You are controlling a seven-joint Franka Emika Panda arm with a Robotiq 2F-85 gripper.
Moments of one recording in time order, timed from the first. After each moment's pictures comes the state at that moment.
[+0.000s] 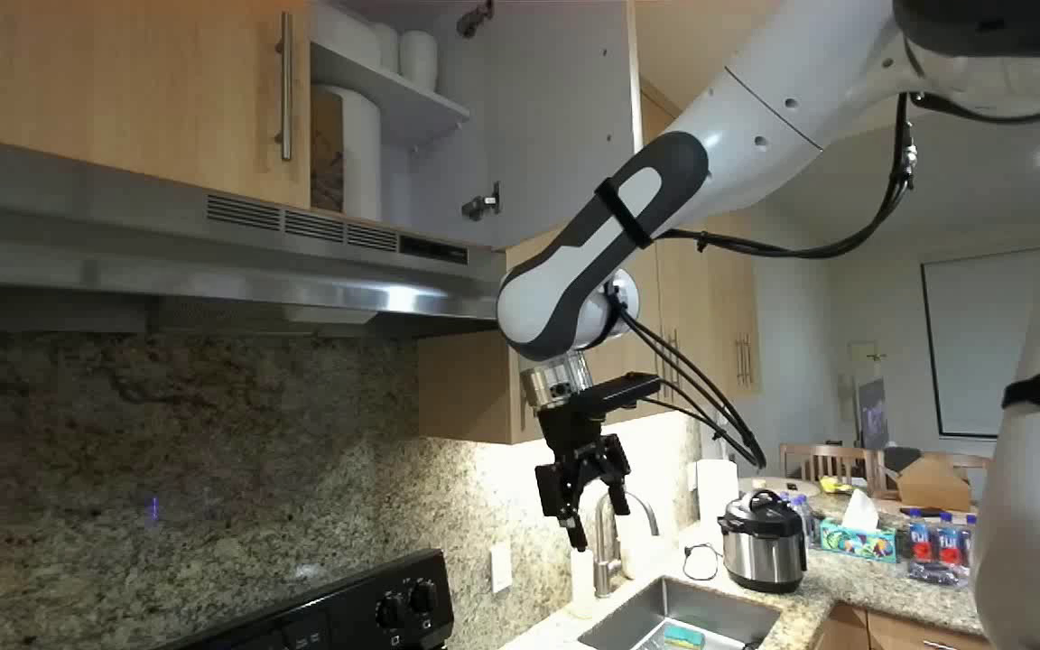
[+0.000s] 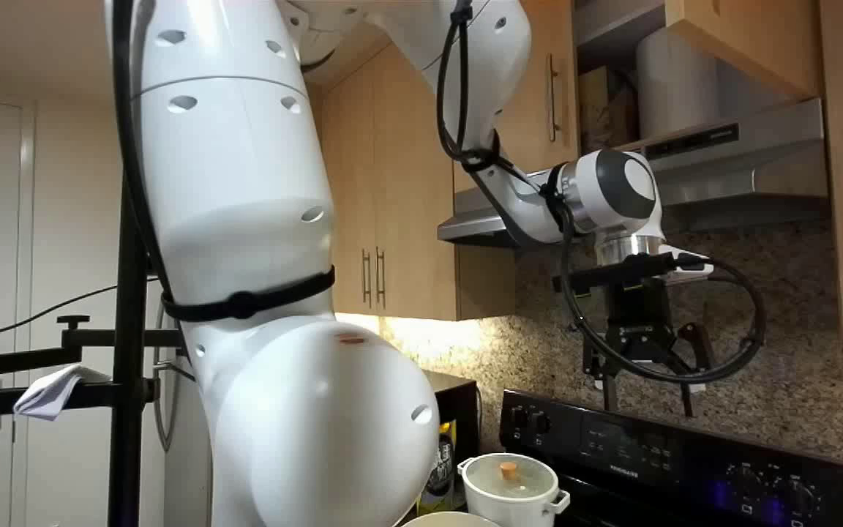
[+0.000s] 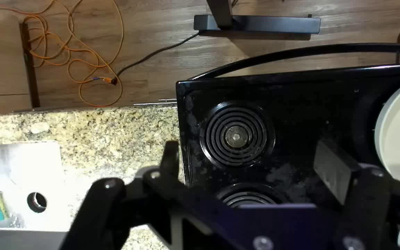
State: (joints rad) arm -0.05 -0.24 0.02 -2.37 -0.18 1.94 0.04
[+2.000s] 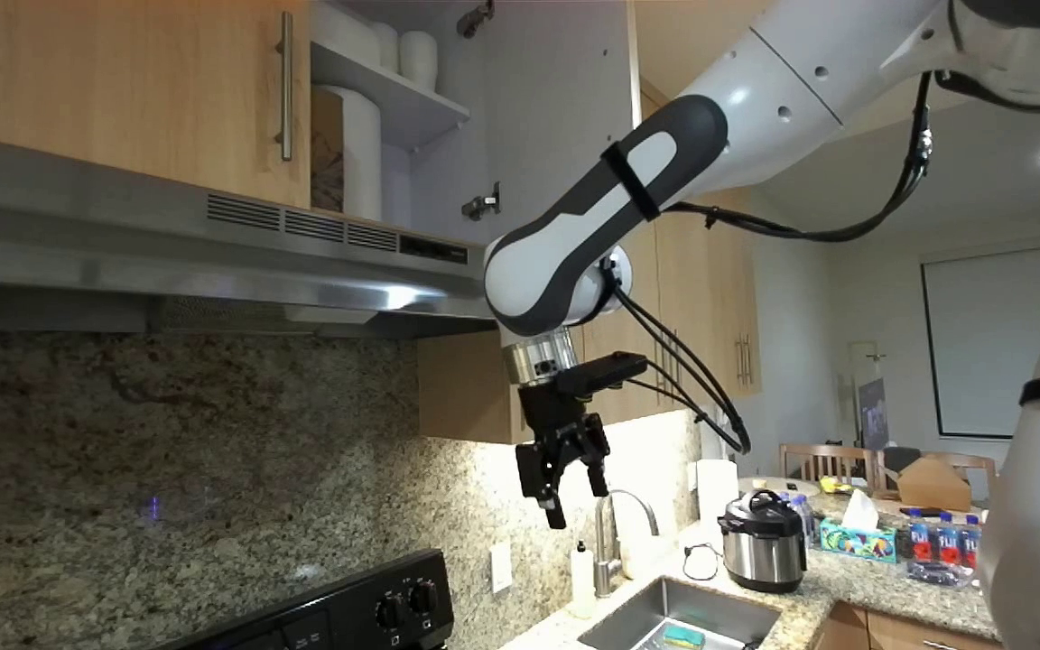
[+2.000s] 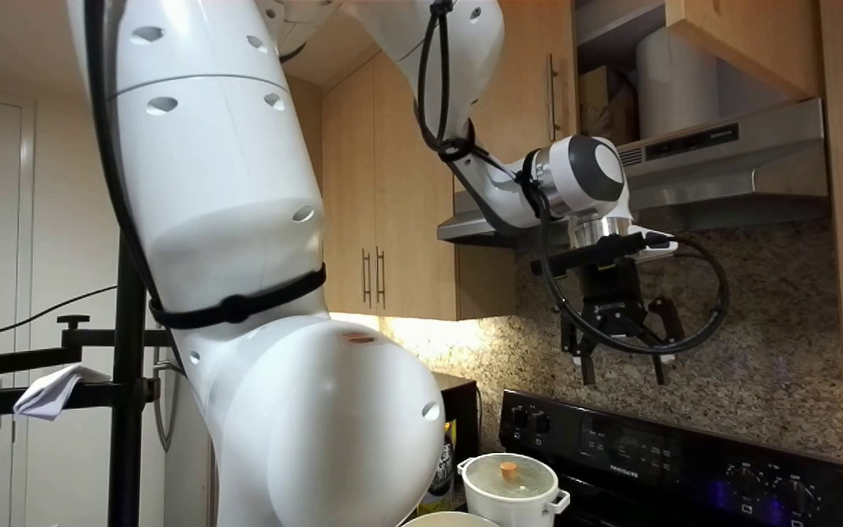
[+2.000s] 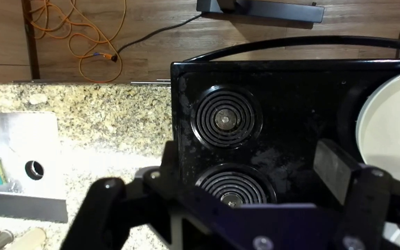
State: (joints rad) arm 0.00 -0.31 0.05 -2.37 -0.18 1.93 0.04
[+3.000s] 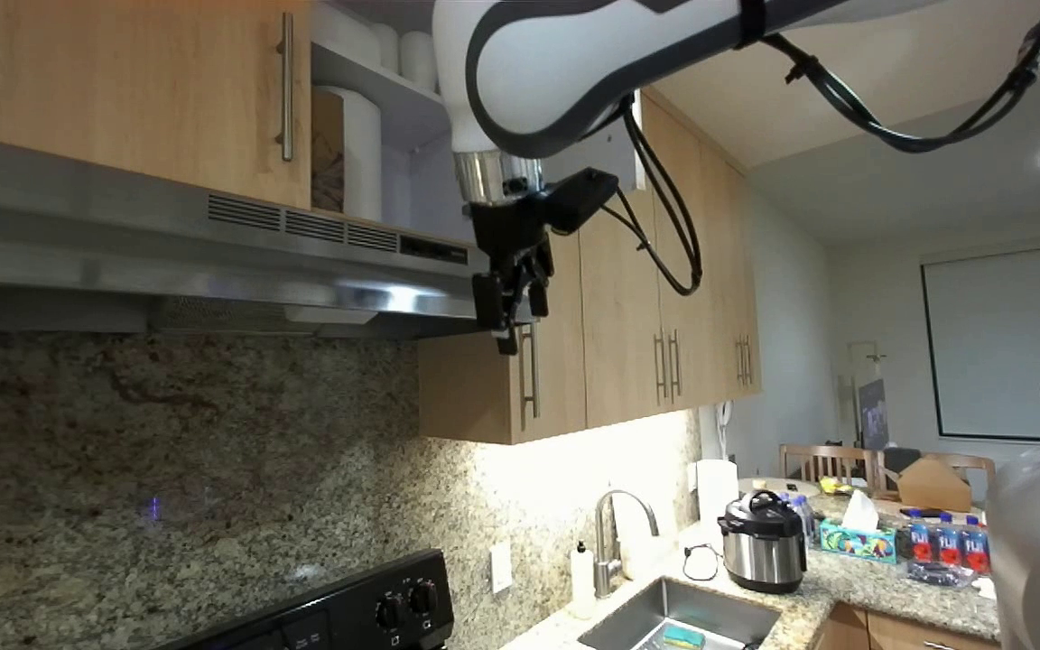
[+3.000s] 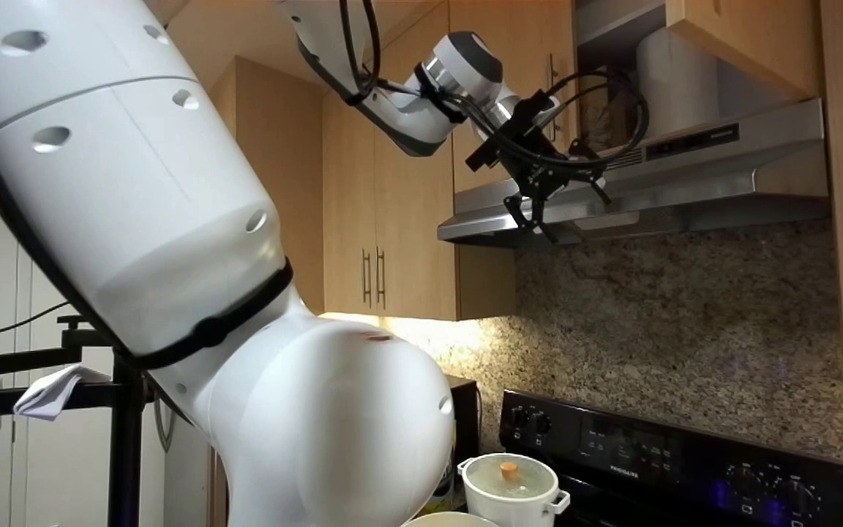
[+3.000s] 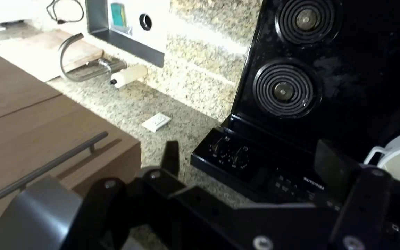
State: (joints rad) arm 0.10 -0.59 0.22 -2.19 -0.46 1.84 0.02
